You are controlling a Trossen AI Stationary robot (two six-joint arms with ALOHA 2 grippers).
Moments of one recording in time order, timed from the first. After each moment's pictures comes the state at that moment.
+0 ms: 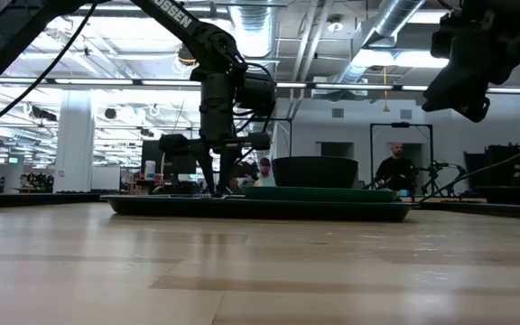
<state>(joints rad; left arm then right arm) 0.39 2.05 1.55 -1.00 0.10 -1.10 0.04 0.61 0.47 -0.46 0.03 0.57</state>
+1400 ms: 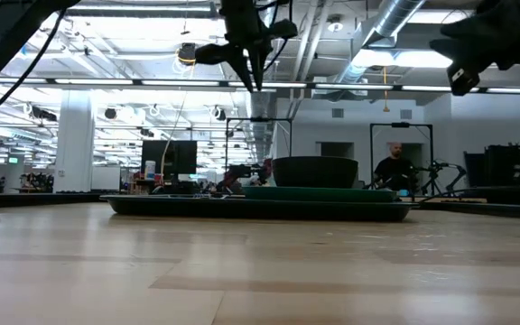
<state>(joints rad) 0.28 2.05 2.23 -1.39 -0.18 -0.84 0.04 0.15 0.20 -0.05 -0.05 0.21</state>
